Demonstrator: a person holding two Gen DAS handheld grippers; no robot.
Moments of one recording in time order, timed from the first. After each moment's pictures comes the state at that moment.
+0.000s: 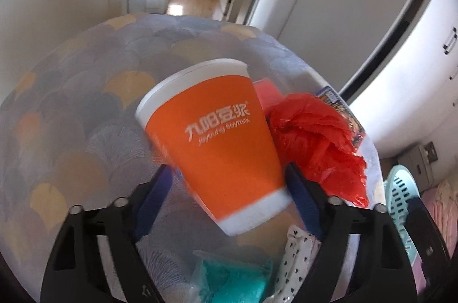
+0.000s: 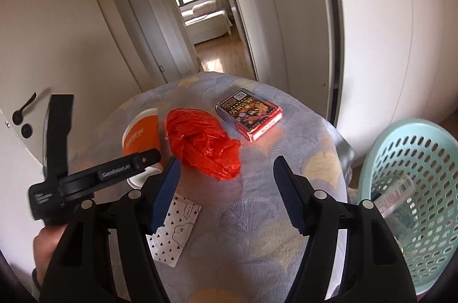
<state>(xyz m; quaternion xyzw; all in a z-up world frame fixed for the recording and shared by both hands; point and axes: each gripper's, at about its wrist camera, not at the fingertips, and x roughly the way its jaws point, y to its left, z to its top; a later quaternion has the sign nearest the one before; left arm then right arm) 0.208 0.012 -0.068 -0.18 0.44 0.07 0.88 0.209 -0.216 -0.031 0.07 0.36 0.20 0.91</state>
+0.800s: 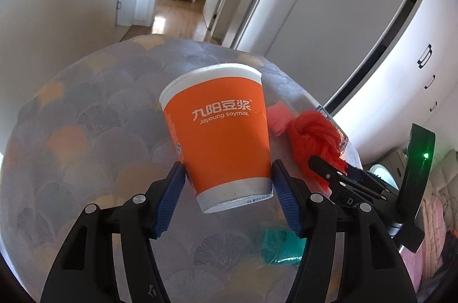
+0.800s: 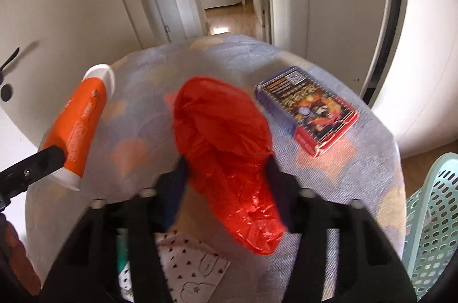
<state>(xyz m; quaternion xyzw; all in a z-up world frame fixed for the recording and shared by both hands) 0.163 0.074 -0.044 -0.20 0.39 0.02 0.90 0.268 -0.132 -0.075 -0.01 0.42 0.23 0.88</state>
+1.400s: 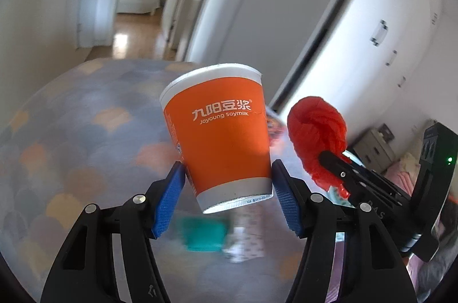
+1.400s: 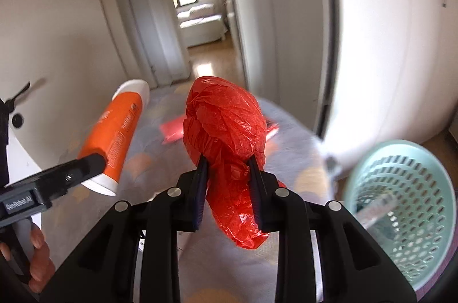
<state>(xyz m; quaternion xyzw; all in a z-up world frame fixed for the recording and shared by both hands) 0.150 -0.002 -0.003 -0.16 0.36 -0.08 0.92 0.195 -0.222 -0.011 0.04 0.33 0.17 0.93</state>
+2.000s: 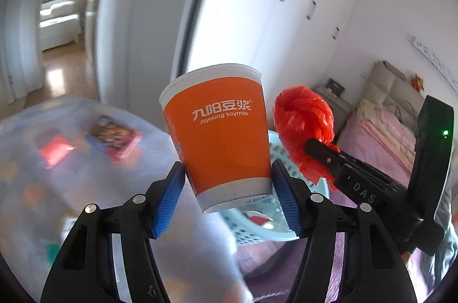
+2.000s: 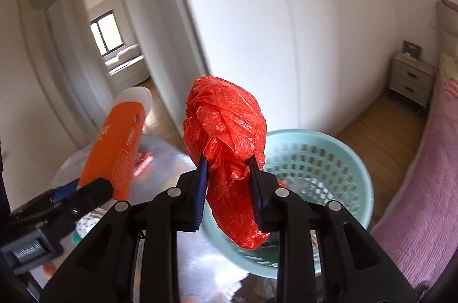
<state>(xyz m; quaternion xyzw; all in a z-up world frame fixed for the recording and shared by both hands) 0.162 -0.187 0.012 -0.06 0.34 -0.25 0.90 0.145 -0.400 0.008 0.14 0.30 -0.01 0.94</state>
